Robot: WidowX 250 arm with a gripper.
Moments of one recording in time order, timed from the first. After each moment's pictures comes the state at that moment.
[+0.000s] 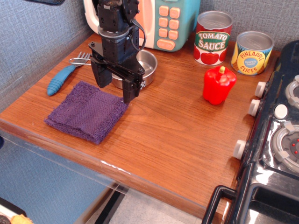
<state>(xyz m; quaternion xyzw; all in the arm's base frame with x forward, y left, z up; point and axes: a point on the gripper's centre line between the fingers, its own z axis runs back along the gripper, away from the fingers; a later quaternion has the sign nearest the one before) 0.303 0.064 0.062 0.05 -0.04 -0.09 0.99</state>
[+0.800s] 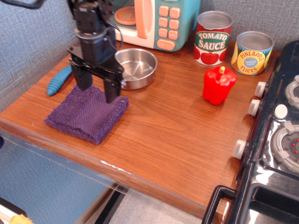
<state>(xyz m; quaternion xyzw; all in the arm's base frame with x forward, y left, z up) 0.291 0.105 0.056 0.03 -0.04 -0.02 1.00</state>
